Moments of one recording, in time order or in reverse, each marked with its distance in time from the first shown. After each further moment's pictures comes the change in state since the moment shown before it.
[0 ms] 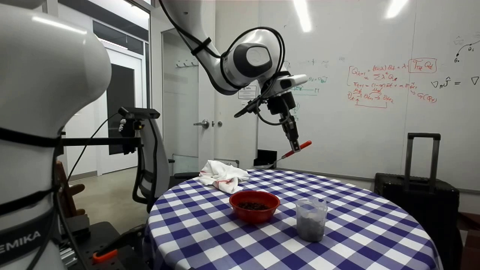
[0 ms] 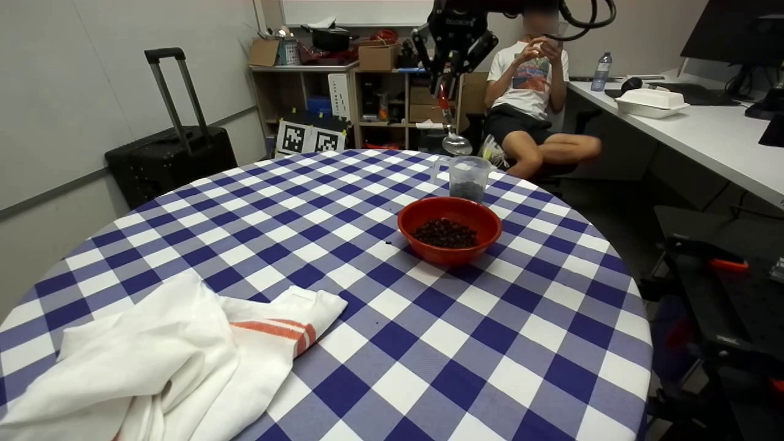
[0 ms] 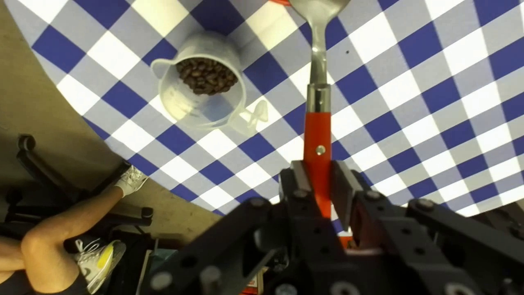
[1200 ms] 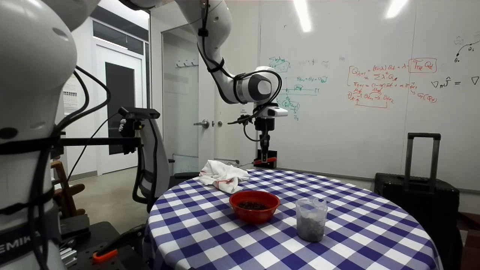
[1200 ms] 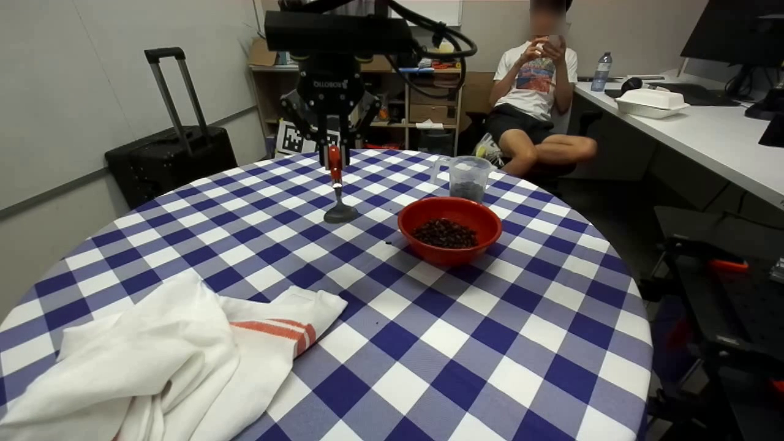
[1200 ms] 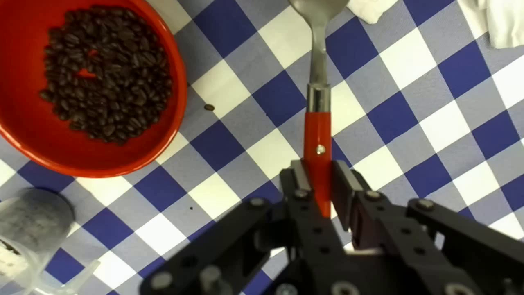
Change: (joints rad) arm -0.918 0.179 1.114 0.543 -0.068 -0.329 0.225
